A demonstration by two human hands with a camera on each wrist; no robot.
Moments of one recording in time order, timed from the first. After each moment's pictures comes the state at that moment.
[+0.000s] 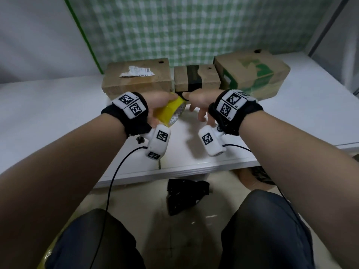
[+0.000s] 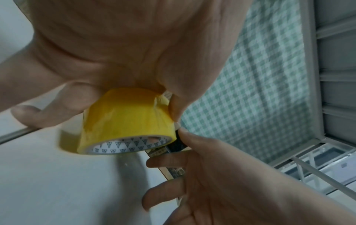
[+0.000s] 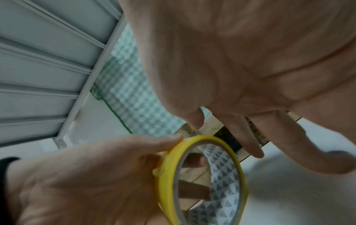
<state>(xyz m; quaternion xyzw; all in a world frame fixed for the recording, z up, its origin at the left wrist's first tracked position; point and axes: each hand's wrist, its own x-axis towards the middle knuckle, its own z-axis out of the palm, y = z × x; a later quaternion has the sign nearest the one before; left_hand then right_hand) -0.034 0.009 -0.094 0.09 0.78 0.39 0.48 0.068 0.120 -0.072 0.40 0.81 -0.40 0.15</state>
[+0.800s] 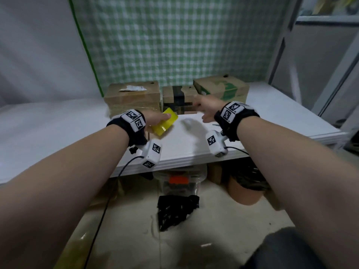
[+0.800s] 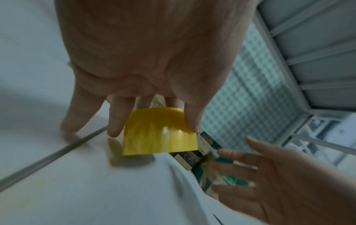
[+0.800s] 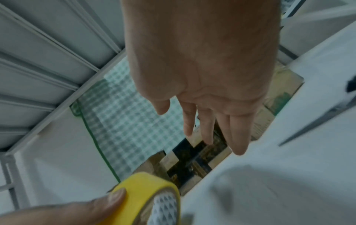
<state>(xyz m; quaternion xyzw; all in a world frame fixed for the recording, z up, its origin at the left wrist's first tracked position) 0.048 -0.043 -0.094 0.23 0.84 0.36 0.33 0.159 0.128 -0.088 0.37 0.76 -0.53 -0.09</state>
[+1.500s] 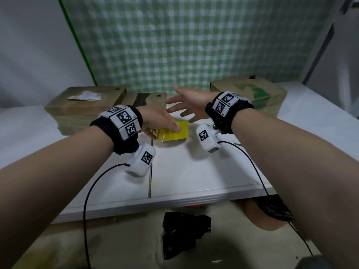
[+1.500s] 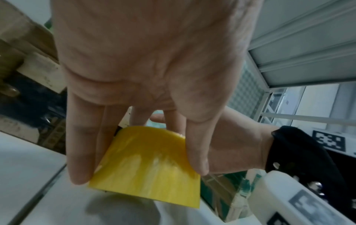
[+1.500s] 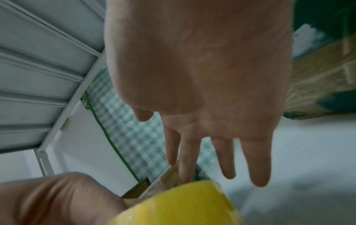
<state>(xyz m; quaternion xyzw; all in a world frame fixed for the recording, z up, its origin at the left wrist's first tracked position) -0.047 0.018 -0.093 0.33 0.86 0.23 0.32 0.021 0.177 -0.087 0.19 0.80 -0.55 0.13</state>
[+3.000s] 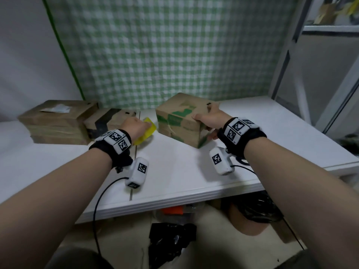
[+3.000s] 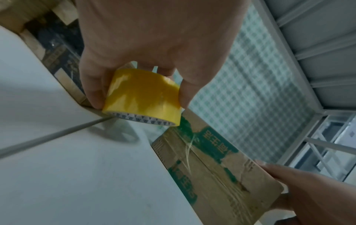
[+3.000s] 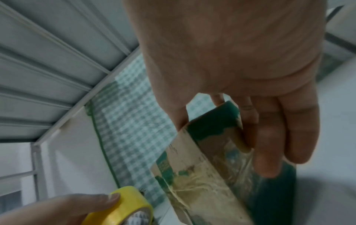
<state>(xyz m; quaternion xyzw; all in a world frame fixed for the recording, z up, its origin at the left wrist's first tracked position) -0.021 0.020 -0.102 0.17 0.86 0.46 0.15 0.127 0.218 -0.089 0.40 0.79 -0.45 -0.12</state>
